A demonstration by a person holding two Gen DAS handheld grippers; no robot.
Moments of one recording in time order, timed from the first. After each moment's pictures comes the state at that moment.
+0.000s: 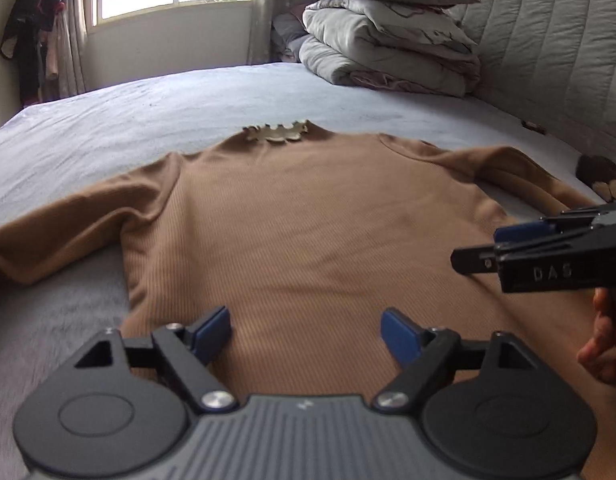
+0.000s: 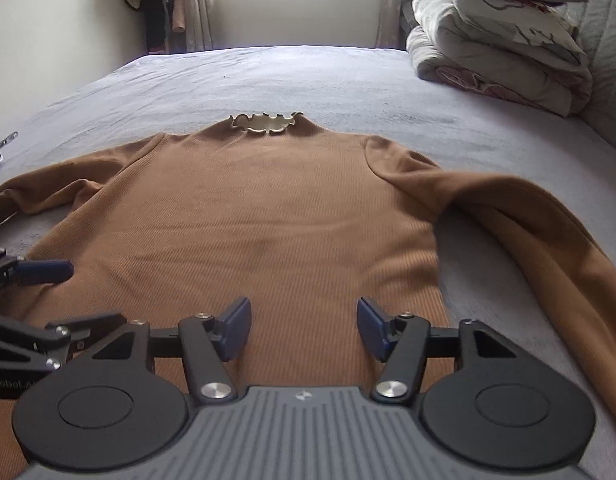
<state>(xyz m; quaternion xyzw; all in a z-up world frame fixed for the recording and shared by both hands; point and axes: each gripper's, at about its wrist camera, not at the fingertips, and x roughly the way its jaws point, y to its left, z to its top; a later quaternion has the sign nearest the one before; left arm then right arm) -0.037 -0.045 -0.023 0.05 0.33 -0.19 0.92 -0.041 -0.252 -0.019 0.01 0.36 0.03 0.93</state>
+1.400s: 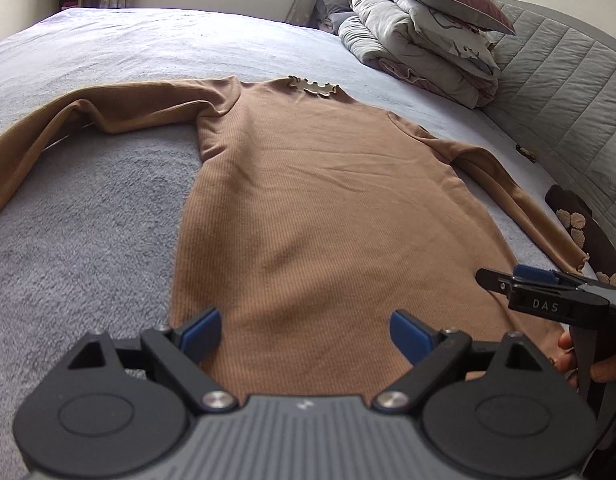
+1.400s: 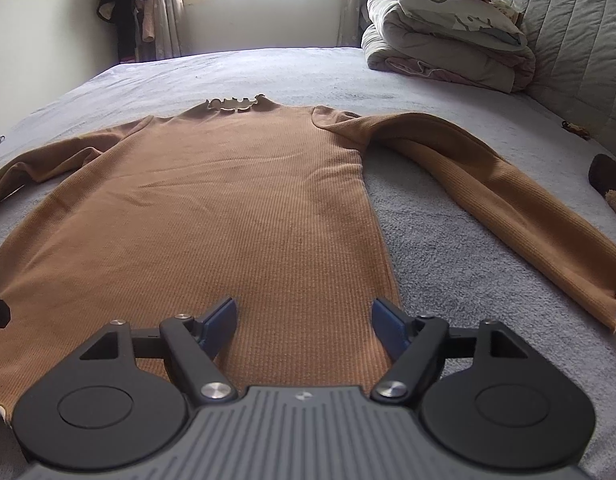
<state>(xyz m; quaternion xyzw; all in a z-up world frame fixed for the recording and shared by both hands) -0.123 0.022 -0.006 -0.08 0.41 -0.17 0.89 -0.136 -0.269 -0.028 0.02 0.35 -0.02 0.94</state>
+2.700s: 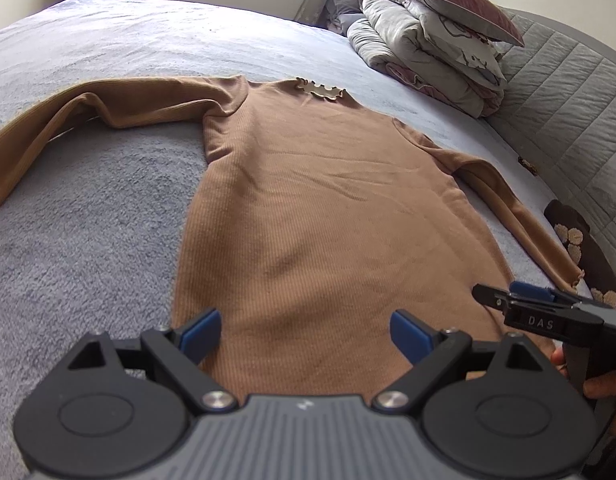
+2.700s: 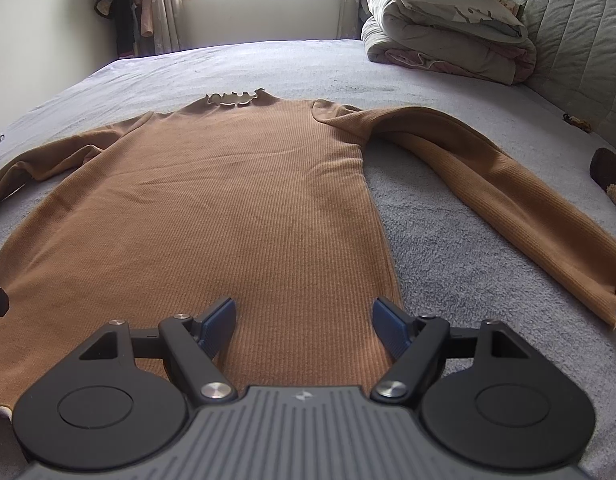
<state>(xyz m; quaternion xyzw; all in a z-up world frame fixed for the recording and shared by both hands) -0.117 0.027 0.001 -0.10 0.41 -0.17 0.89 -0.133 -0.269 -0.025 0.02 0.36 -0.02 0.93</state>
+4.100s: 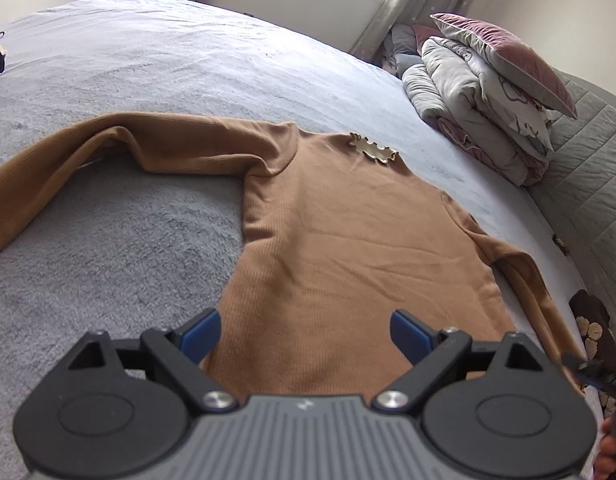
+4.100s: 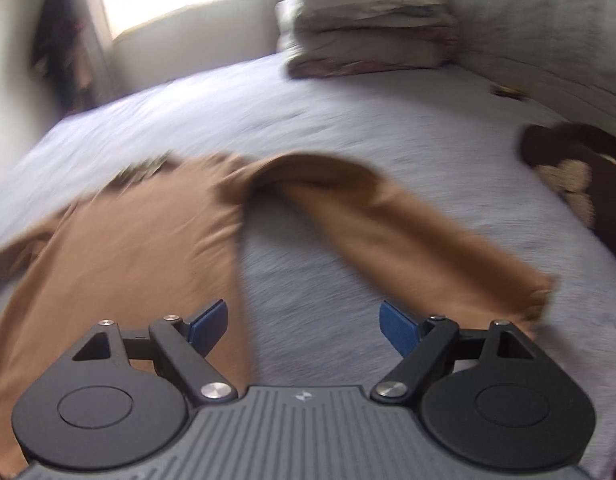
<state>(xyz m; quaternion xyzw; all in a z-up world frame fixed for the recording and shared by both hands) -0.060 0.036 0.017 -0.17 0.39 -0.10 0.90 -0.130 -0.385 0.021 0.13 0.33 -0.10 0.93</state>
